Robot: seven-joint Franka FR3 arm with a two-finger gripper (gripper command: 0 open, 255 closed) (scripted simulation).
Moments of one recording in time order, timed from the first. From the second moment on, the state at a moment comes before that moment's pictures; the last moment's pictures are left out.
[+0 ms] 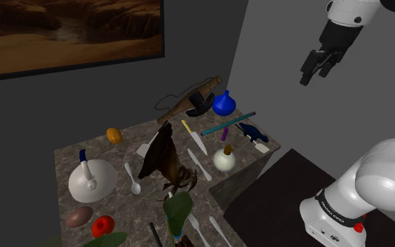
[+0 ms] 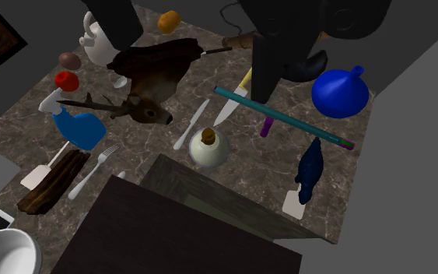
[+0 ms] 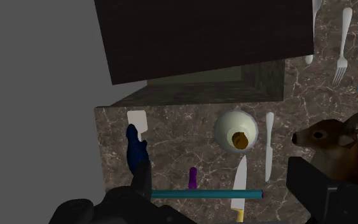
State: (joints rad) arm -0.01 -0.83 0.04 -2.32 -0.09 1.49 0.15
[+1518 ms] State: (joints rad) arm -0.19 -0.21 0.15 -2.38 0.09 2.12 0.83
